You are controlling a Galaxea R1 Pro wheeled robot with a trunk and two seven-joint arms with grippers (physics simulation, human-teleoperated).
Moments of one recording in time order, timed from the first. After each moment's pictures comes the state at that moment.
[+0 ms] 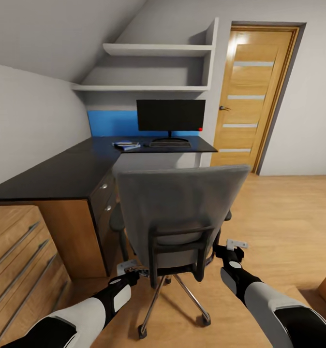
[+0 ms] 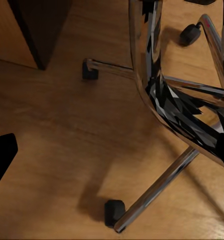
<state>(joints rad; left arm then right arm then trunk) -0.78 -0.16 -0.25 -0.07 0.51 -0.06 0.28 -0.84 -0.01 0.08 -0.15 -0.17 -0.27 -0.28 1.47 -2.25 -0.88</state>
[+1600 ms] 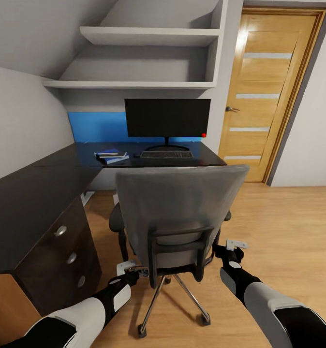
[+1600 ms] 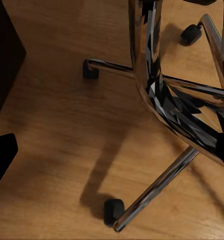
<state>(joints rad) -0.78 -0.16 -0.25 -0.07 0.51 -0.06 0.28 -0.84 0.00 0.07 -0.15 -0.17 -0.27 -0.28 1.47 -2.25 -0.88</state>
